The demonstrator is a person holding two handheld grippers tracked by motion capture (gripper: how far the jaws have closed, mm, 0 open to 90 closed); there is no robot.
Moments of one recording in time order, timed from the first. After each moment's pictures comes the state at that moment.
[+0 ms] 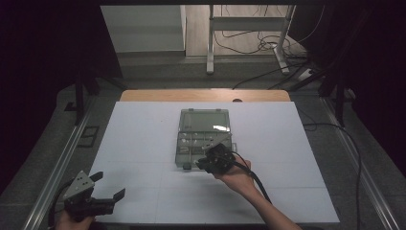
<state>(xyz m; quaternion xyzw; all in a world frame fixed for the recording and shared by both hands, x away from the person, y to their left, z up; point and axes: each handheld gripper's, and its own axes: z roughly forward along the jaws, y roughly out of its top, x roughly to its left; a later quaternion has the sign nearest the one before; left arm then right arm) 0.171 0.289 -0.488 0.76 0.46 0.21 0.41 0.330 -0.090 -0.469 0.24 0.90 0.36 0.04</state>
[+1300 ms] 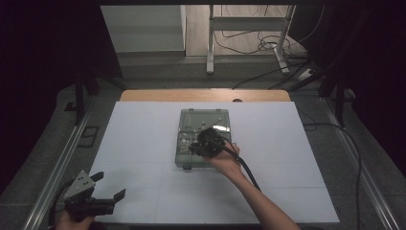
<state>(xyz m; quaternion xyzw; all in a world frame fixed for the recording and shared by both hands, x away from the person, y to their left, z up) 0.172 0.288 -0.488 0.76 0.46 0.20 0.41 0.377 -0.060 -0.469 0.27 0.89 0.37 0.06</state>
